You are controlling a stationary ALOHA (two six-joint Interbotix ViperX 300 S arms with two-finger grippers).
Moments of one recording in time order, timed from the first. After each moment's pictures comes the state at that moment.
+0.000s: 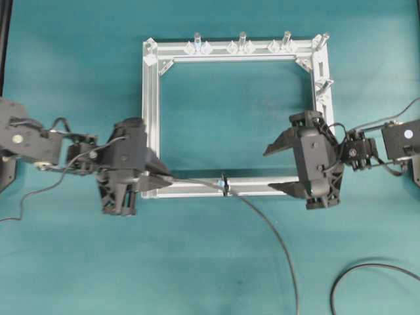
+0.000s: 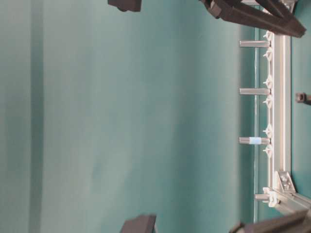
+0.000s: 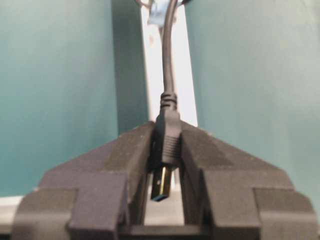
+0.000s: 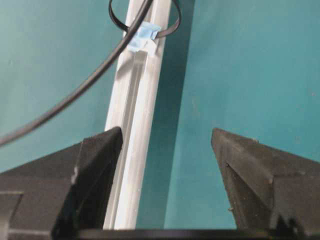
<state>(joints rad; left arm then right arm) -0.12 -0.08 0.93 -0.06 -0.16 -0.01 0.08 -0.17 0.94 -0.12 -0.11 0.15</state>
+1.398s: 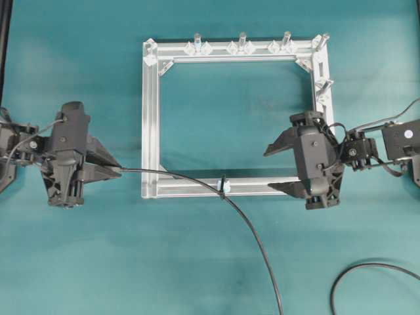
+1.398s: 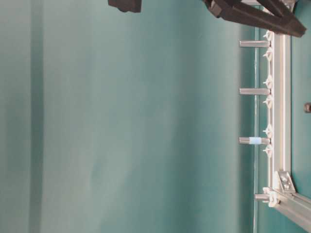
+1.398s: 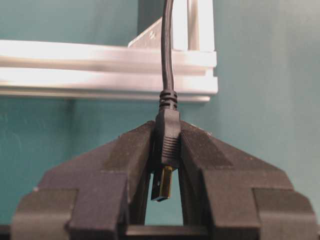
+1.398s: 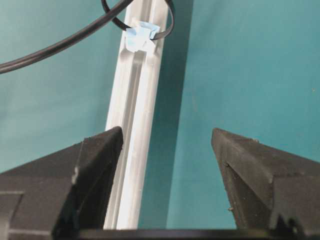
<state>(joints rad) -0.10 -0.36 1.17 -0.06 -0.06 -0.11 0.08 -0.17 0.94 -0.10 -0.11 0.15</state>
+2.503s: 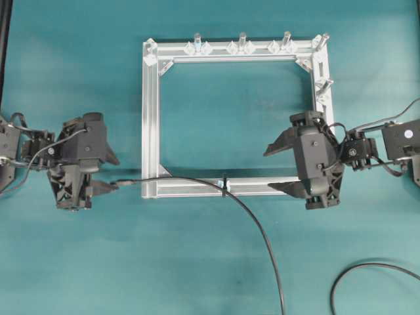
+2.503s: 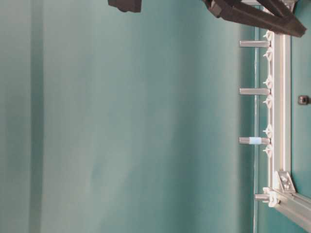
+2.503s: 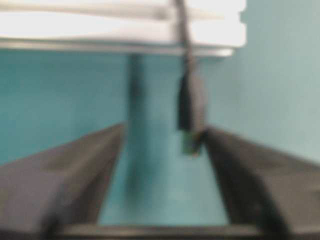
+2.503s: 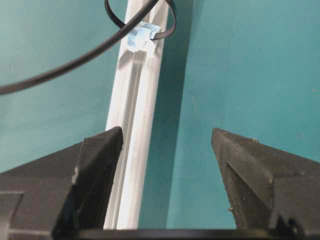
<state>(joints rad) -0.11 -0.23 1.13 -0.06 0.01 -0.11 0.08 -0.17 0.94 -0.10 -0.11 0.15</state>
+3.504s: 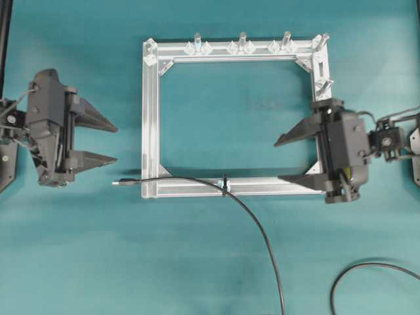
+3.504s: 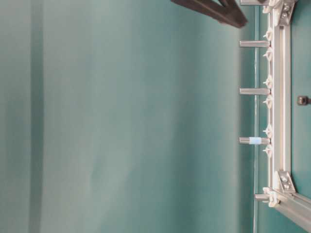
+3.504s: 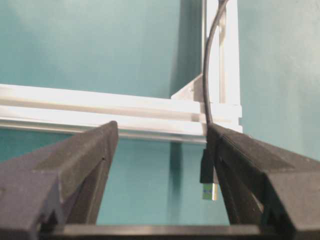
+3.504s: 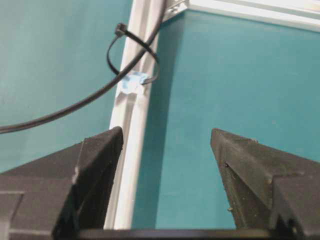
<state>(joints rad) 0.01 -0.60 1.15 -0.06 0.06 -0.04 0.06 -0.40 1.00 -0.10 -0.11 0.15</state>
